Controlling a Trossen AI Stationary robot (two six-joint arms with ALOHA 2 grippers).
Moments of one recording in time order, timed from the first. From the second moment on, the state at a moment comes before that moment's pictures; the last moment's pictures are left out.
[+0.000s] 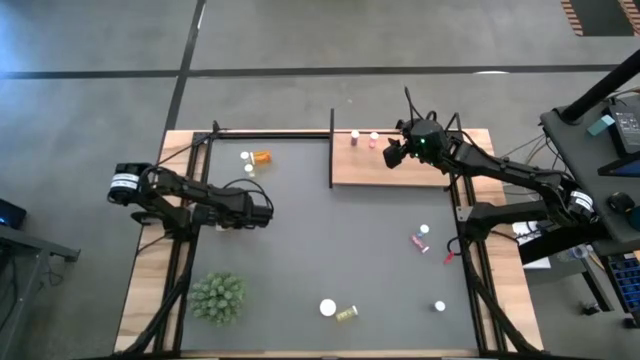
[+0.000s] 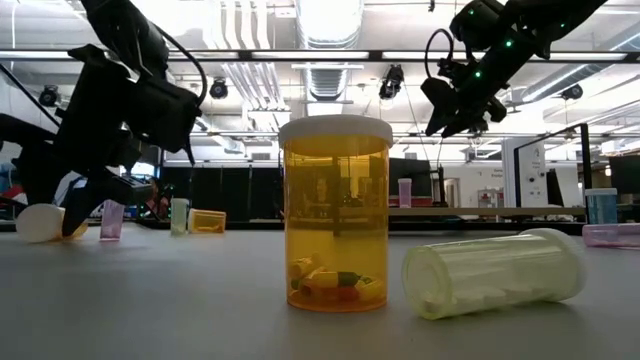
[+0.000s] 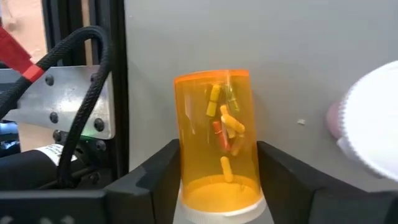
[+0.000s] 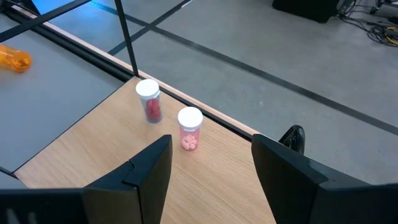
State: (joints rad) left arm 0.04 1.50 0.71 -1.14 -0.19 -1.55; right arm -0.60 1.14 0.78 -0.23 0.31 0.18
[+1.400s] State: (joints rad) left arm 0.06 1.66 1.09 -0.50 -0.23 -0.75; right arm -0.60 1.14 0.78 -0.23 0.31 0.18
